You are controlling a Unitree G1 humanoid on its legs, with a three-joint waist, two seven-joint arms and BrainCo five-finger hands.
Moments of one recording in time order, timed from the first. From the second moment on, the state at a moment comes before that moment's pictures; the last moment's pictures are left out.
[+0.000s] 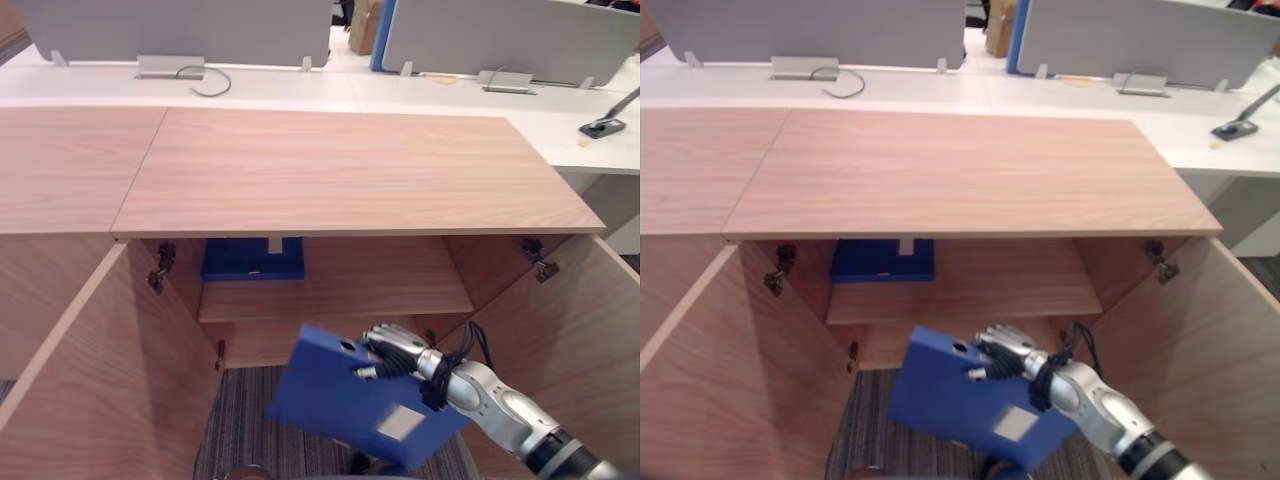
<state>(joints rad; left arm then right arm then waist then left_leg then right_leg) 0.44 0.13 0.07 0.83 -0.55 -0.04 -0.06 -0.07 -0.60 0.46 0.06 -0.46 -0.20 0.13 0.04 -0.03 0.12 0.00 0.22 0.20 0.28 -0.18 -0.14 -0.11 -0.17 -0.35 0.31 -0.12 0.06</state>
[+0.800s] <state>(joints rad) 0.45 0.00 0.05 0.60 -0.62 -0.01 0.04 -0.42 -0.21 -0.18 0.07 0.92 -0.12 -0.27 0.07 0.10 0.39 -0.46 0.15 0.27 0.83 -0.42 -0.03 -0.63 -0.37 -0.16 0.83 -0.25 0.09</state>
